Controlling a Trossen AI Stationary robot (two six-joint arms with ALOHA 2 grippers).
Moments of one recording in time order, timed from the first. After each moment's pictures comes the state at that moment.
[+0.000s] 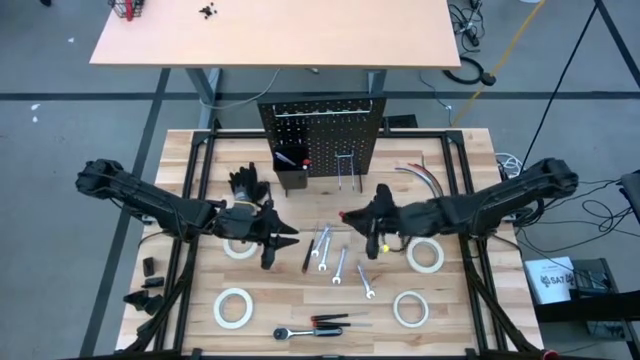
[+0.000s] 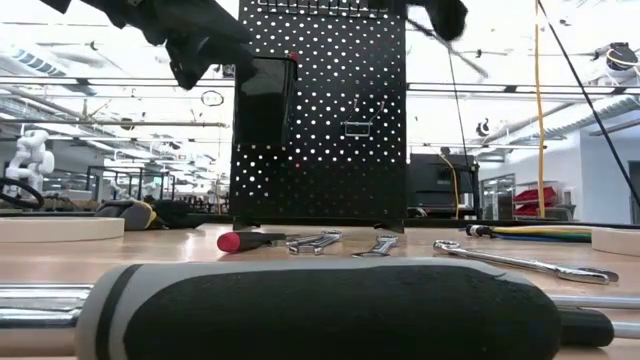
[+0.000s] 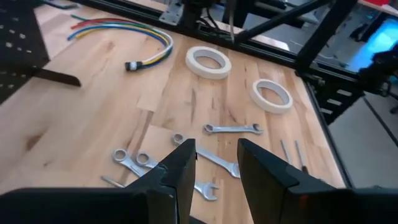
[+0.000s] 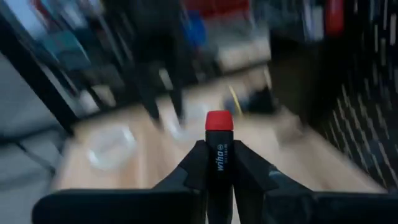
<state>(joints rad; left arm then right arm) -0.28 1.15 0.64 0.11 -0.21 -0.38 0.29 1.28 0.93 0.08 0.47 0.38</state>
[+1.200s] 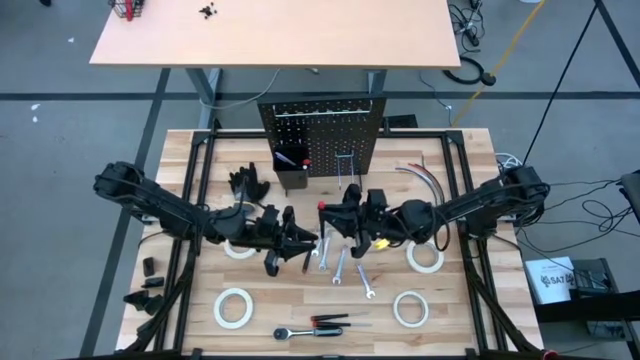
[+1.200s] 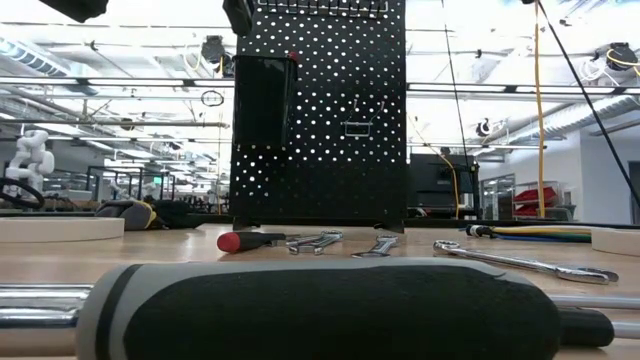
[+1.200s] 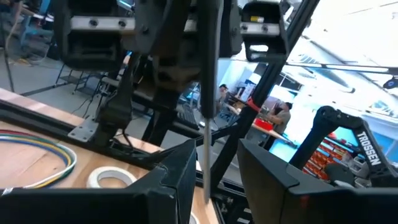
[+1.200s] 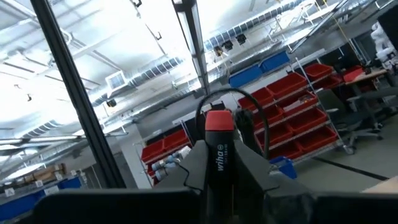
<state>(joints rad) -0.32 1.39 0.64 0.95 -0.15 -0.41 0.26 1.59 0.95 1.13 0.35 0.38</state>
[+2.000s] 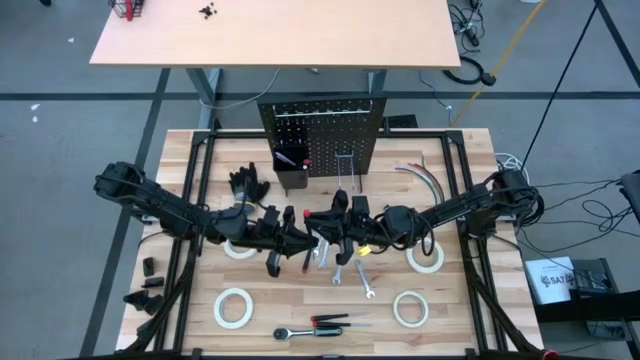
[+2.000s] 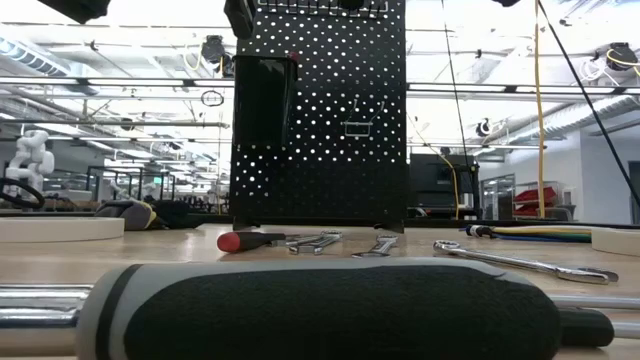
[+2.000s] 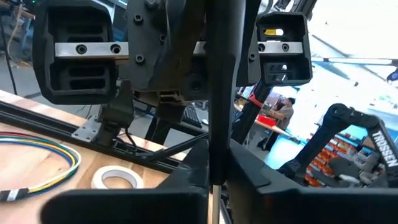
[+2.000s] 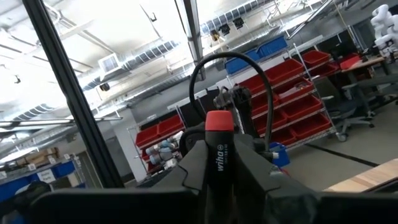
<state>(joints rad) -0.31 1.39 0.64 0.93 -0.15 -0.38 0.26 1.70 1.04 1.08 0.34 0.38</state>
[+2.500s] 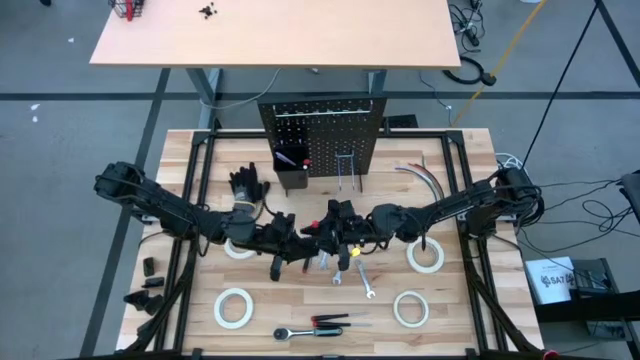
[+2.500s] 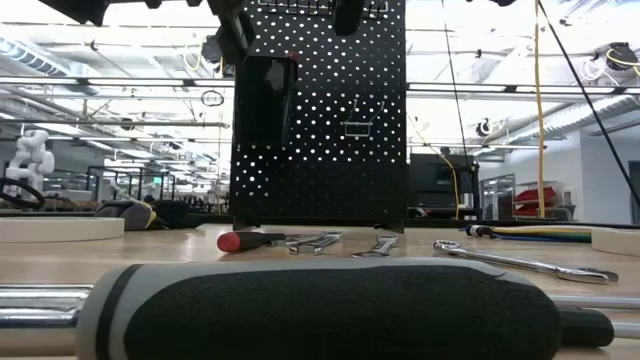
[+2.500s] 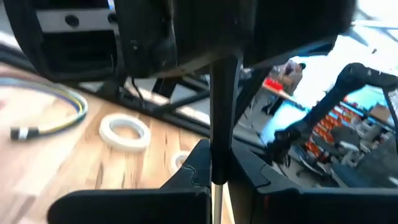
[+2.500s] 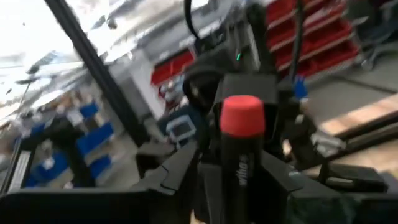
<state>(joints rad) -0.31 1.39 0.64 0.73 -0.09 -0.48 0.23 1.67 1.04 0.78 0.12 0.52</state>
